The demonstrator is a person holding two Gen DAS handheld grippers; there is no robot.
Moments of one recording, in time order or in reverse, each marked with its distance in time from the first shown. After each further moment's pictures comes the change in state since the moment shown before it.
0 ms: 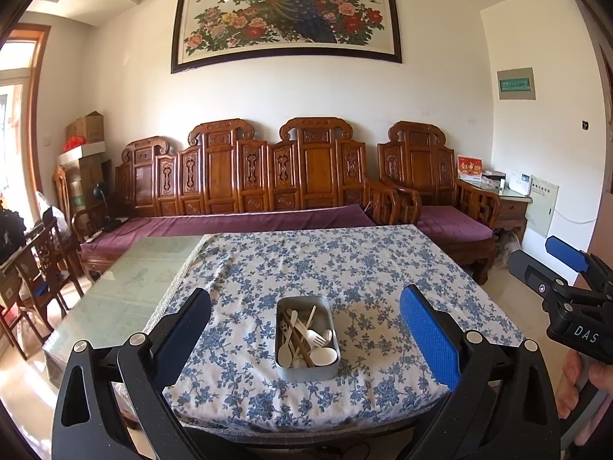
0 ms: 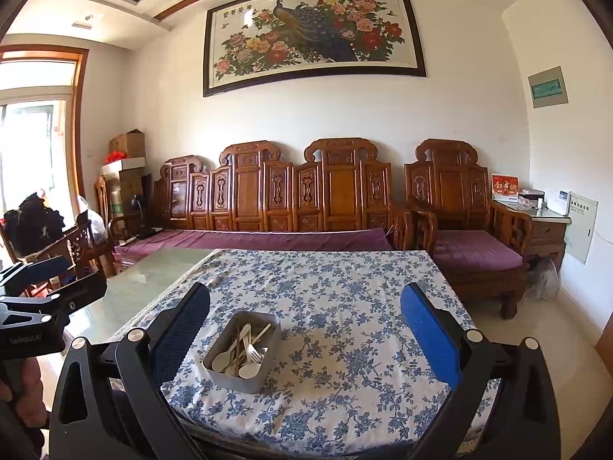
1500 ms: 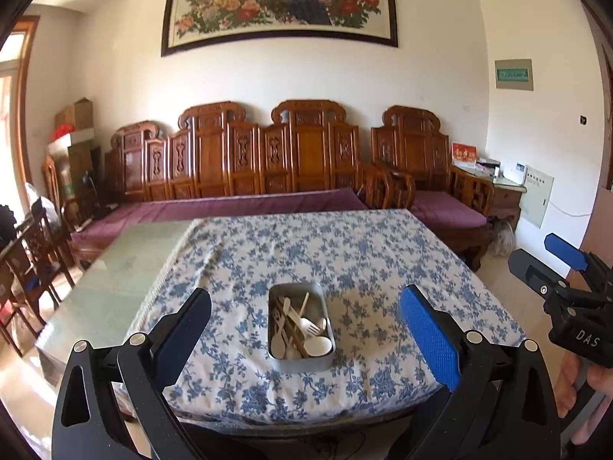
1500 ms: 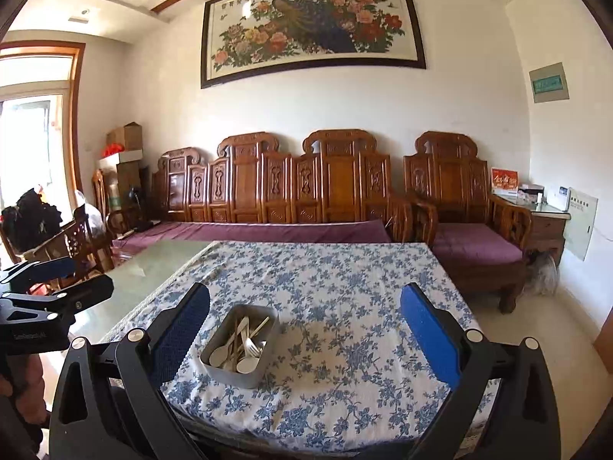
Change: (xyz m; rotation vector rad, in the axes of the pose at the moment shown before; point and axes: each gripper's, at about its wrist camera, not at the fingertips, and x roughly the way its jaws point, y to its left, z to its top) left arm 0.019 -0.001 0.003 0.000 0.060 -0.033; right arm 0.012 -0.001 -0.008 -0.002 0.023 -0.009
